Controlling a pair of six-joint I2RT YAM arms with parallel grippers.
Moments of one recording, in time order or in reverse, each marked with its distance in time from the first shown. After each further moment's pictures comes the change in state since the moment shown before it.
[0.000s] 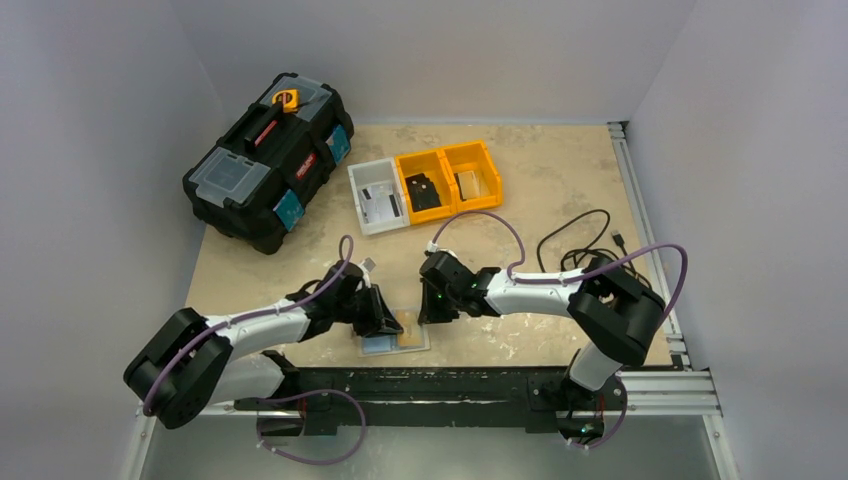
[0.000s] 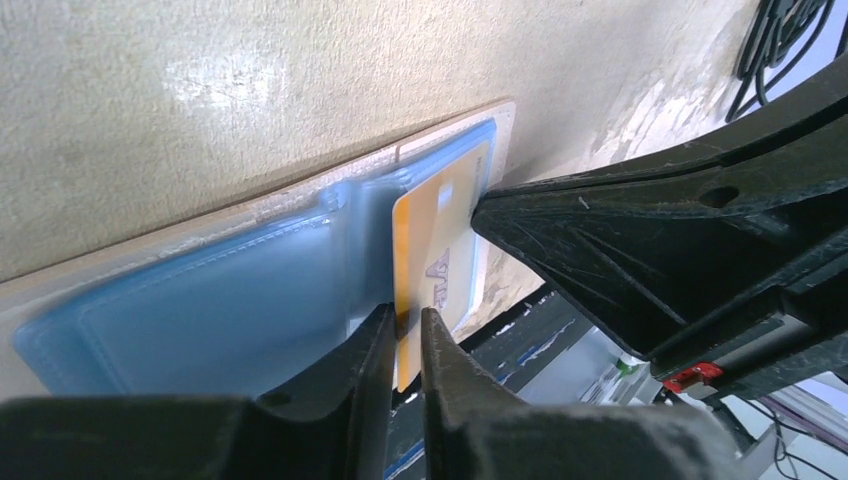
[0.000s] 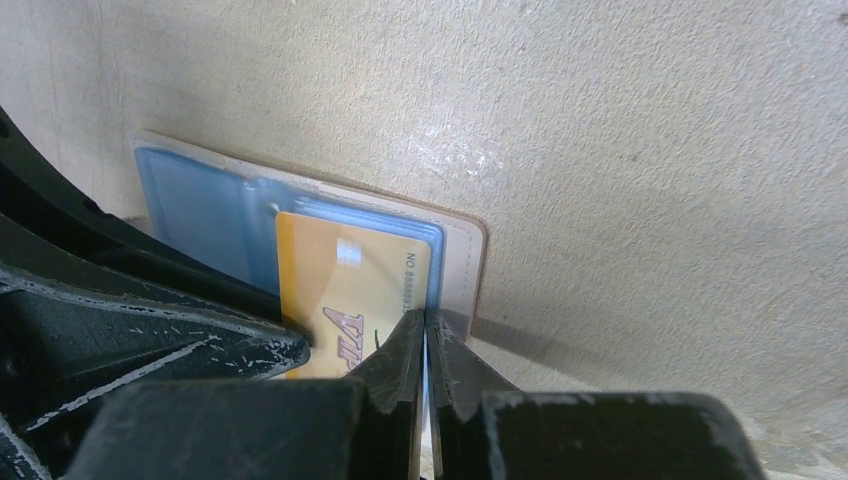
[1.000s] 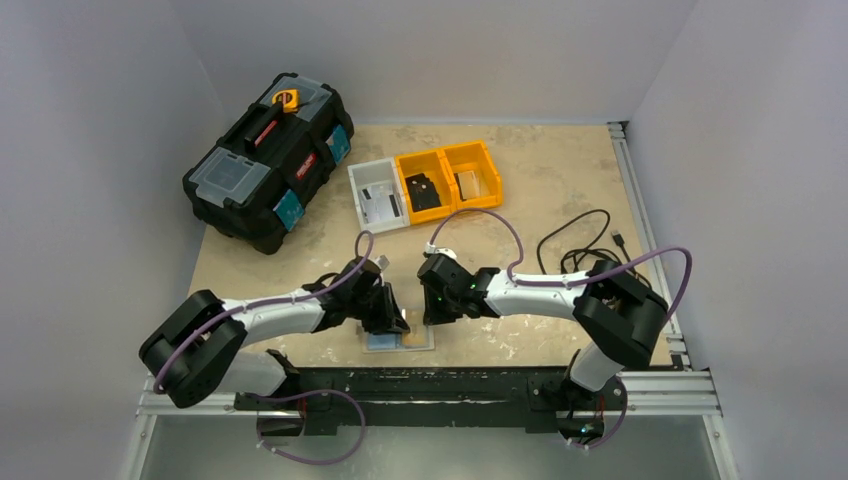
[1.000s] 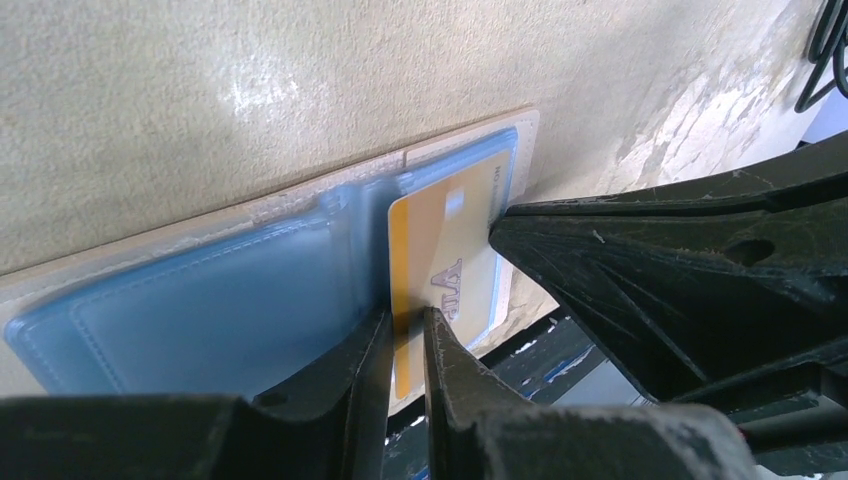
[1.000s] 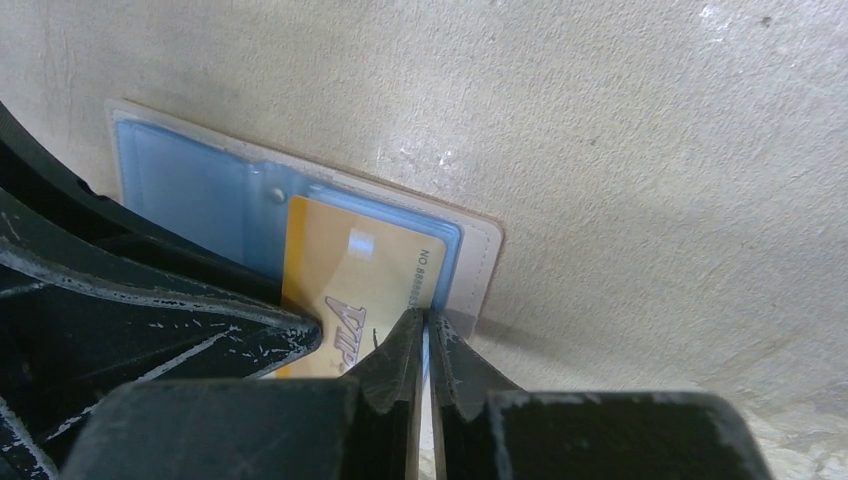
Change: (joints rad) left arm -0.080 0.114 0.113 -0.059 -0.077 0.053; right arm 0.026 -0.026 0.024 -0.087 0.070 -0.056
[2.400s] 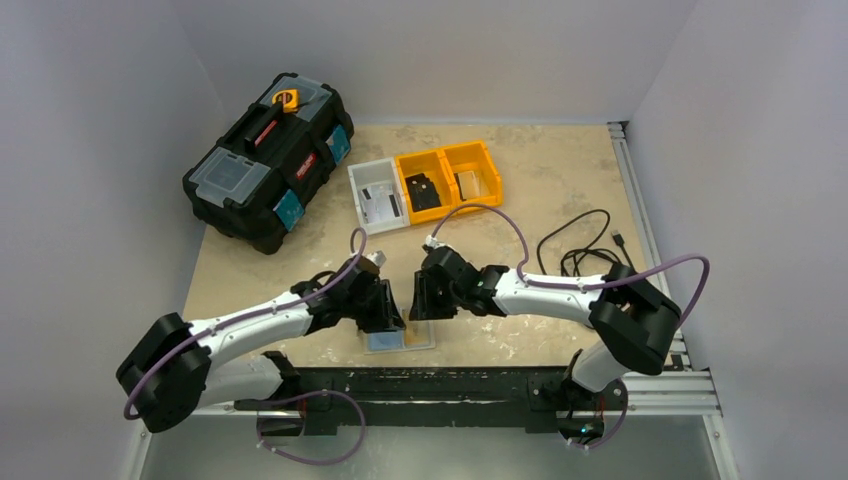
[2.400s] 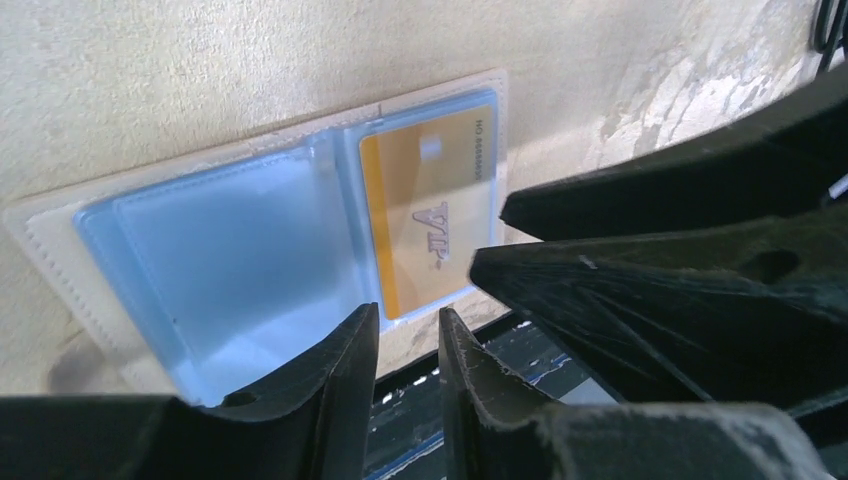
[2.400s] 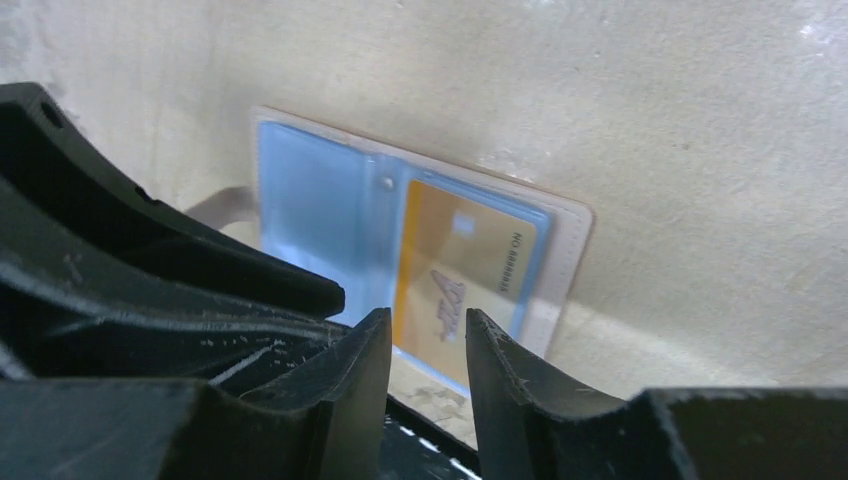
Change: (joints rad) left arm -0.064 -0.192 0.080 -0.267 -0.135 0.027; right arm -0.020 -0.068 0.002 0.068 -0.101 0.059
